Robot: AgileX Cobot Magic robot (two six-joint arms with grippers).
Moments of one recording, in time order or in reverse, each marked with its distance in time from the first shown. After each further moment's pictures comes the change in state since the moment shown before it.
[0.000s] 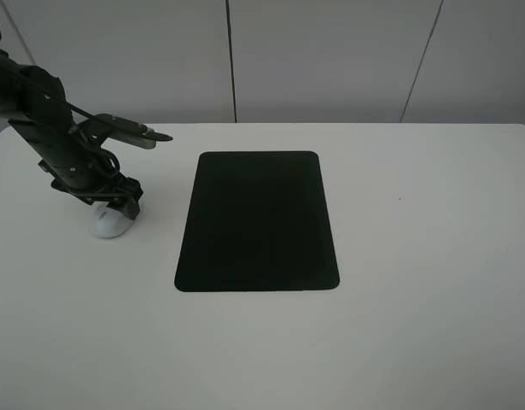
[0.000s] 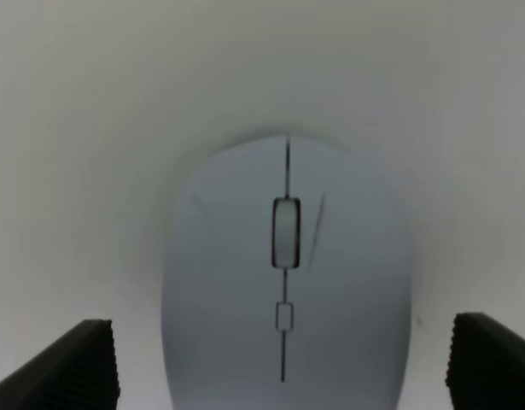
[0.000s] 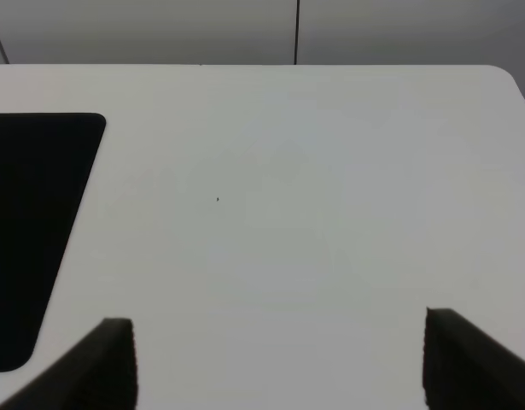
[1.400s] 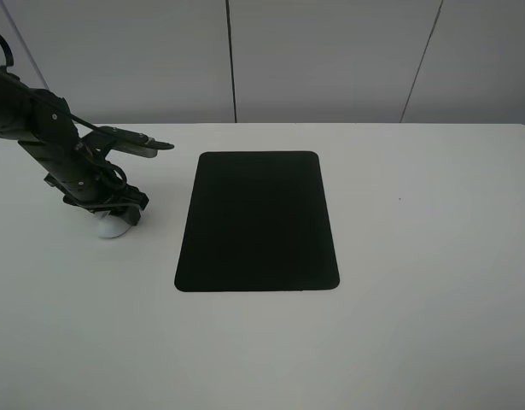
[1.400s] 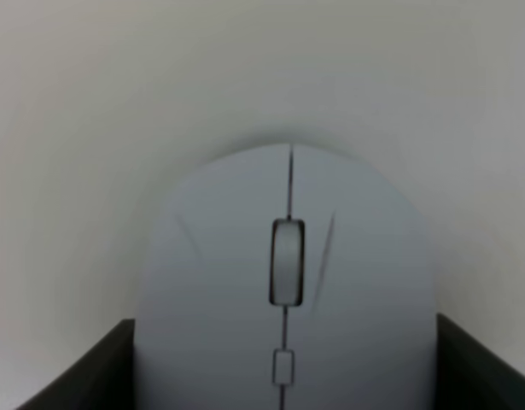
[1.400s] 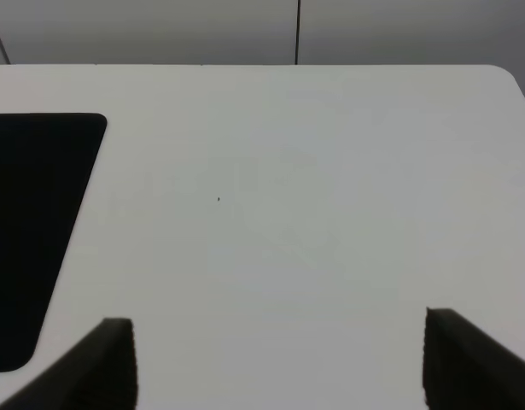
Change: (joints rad) left arm 0.001 0.045 0.036 -0.031 -0.106 -0.037; right arm 0.000 0.000 0.000 0.002 0.000 0.000
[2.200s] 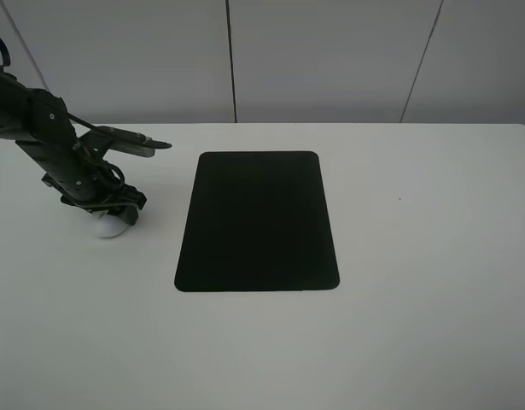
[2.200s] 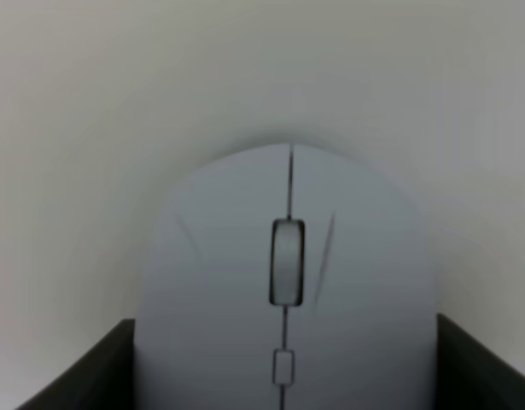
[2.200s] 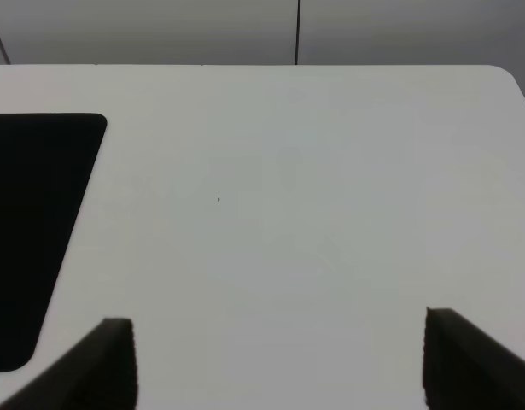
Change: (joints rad) left arm 0.012 -0.001 0.001 0.002 0.001 -0.002; right arm 0.000 0.000 0.000 0.000 0.000 0.000
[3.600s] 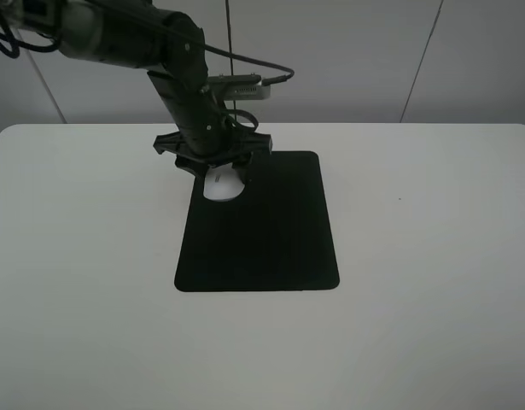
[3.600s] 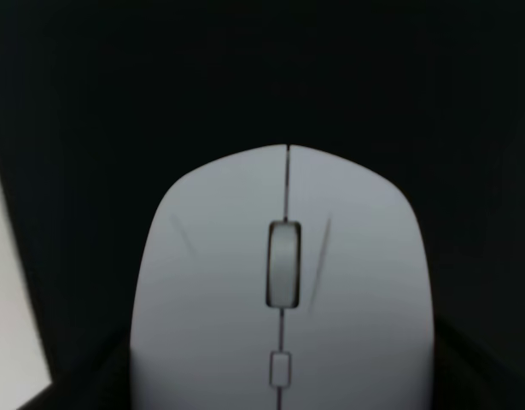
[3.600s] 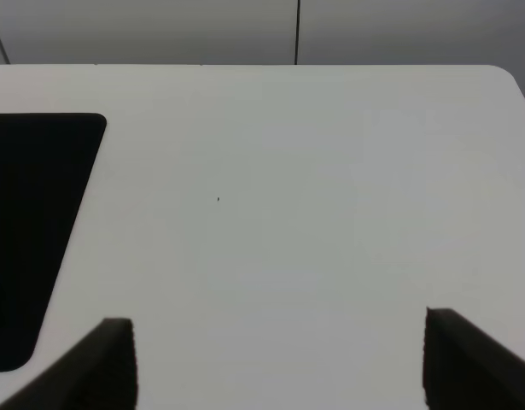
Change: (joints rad) left arm -0.415 0.103 -0.503 -0.031 0.370 -0.518; right arm 0.000 0.000 0.000 -0.001 0.000 0.000
